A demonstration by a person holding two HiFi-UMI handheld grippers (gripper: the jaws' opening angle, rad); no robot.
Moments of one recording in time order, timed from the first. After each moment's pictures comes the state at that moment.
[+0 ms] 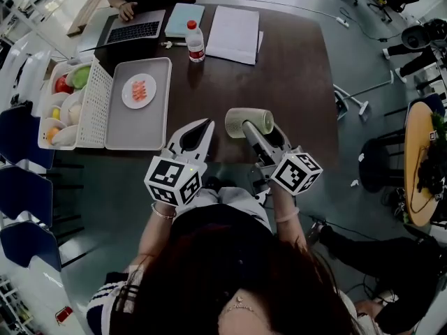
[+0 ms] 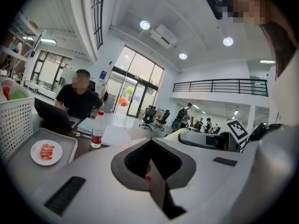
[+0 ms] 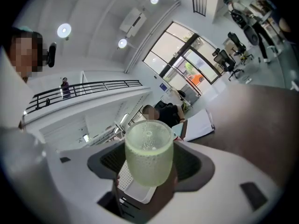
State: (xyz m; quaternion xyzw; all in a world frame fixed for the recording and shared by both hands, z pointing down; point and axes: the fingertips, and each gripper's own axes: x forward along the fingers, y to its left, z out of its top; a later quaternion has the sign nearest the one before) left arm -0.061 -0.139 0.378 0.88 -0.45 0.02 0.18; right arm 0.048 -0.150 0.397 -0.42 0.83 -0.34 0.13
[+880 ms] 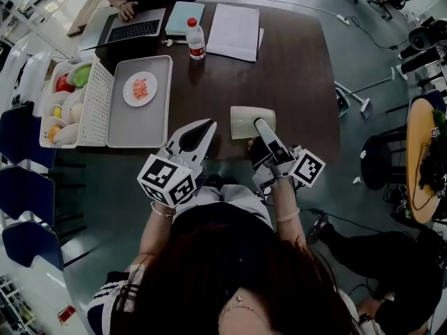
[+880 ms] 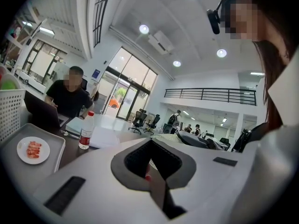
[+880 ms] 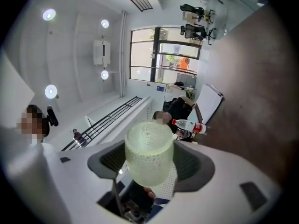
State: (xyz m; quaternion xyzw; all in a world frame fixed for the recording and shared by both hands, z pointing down) left arm -0.057 -0.125 0.363 0.90 -0.39 -0.02 0.18; right arm 0.054 -0.141 0.389 -0.29 0.77 -0.49 0.30
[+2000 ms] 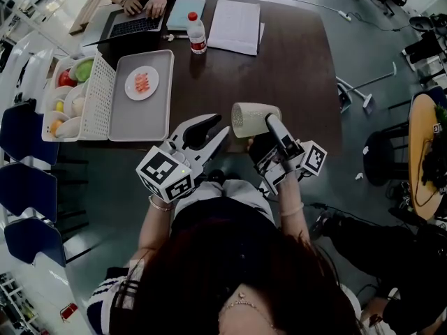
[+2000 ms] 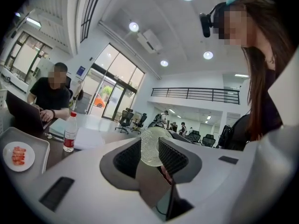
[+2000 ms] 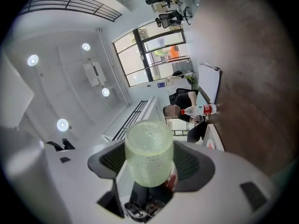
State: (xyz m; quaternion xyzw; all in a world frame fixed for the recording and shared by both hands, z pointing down) left arm -0.035 -0.099 0.350 0.94 -0.31 -0.02 0.16; right arm 0.062 -0.125 0.389 -0.16 0.70 -0.57 0.39
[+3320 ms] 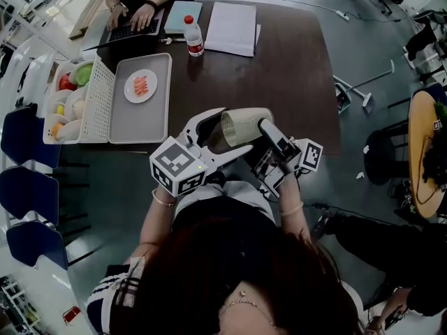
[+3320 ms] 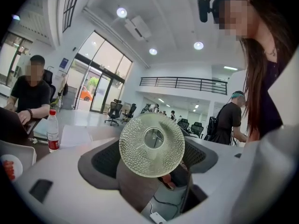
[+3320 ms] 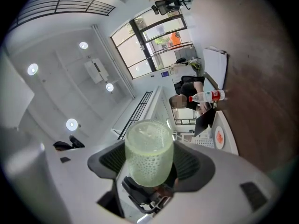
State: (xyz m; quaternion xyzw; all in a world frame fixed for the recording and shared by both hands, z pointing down) left arm 0.013 -0.091 0.353 0.96 -0.23 0.04 0.15; right arm 0.044 -0.110 0.369 -0.07 0.72 -0.58 0.38
